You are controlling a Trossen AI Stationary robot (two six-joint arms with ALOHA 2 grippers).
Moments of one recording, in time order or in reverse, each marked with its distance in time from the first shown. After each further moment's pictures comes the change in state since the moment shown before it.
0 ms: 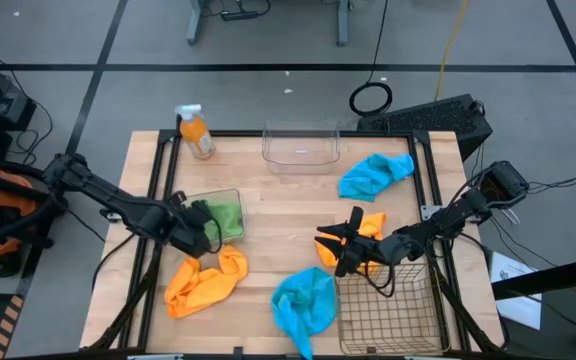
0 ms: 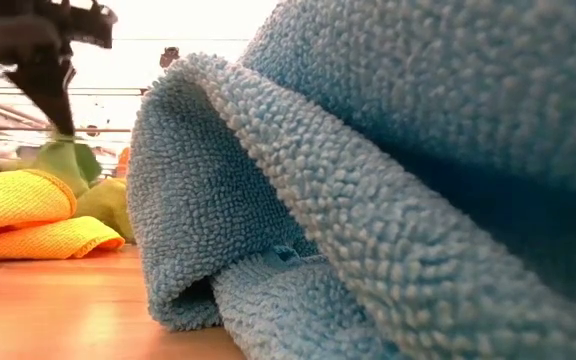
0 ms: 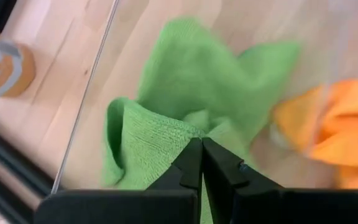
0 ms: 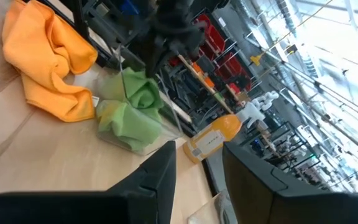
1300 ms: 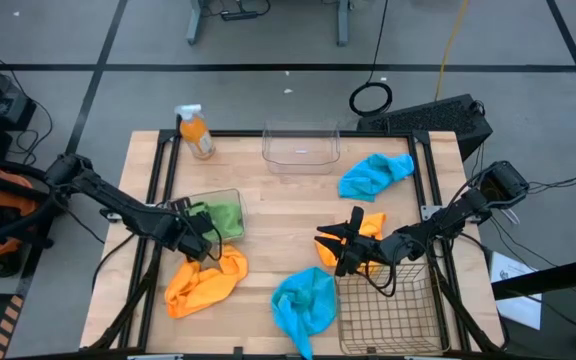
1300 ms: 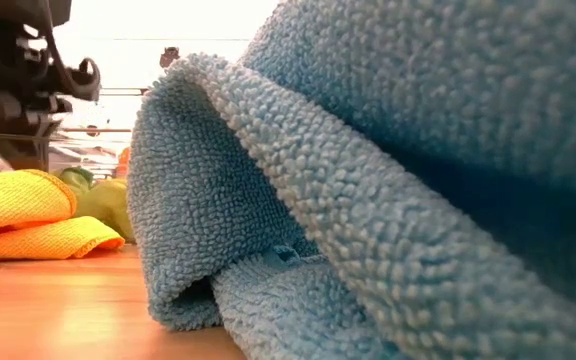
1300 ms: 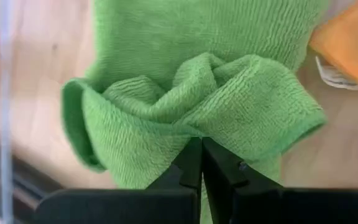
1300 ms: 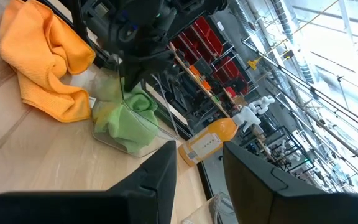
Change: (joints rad) left arm 0.001 0.048 -0.194 0.113 0.074 0.155; right arm 0.001 0.000 0.000 0.027 -0.002 -0.054
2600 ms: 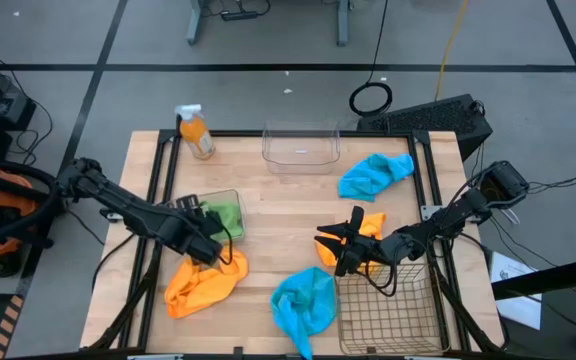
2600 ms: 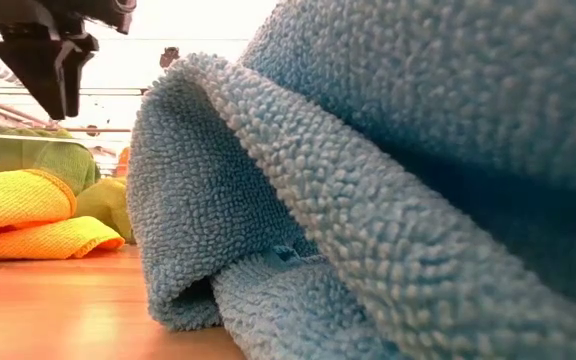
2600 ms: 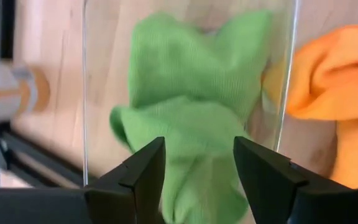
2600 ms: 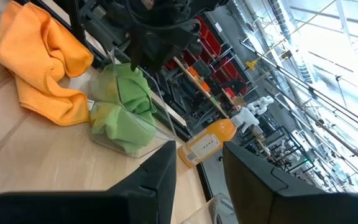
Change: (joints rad) left arm 0.000 0.169 0.393 -0.262 -0.007 0.040; right arm 0.000 0.000 0.000 0.013 0.000 0.000
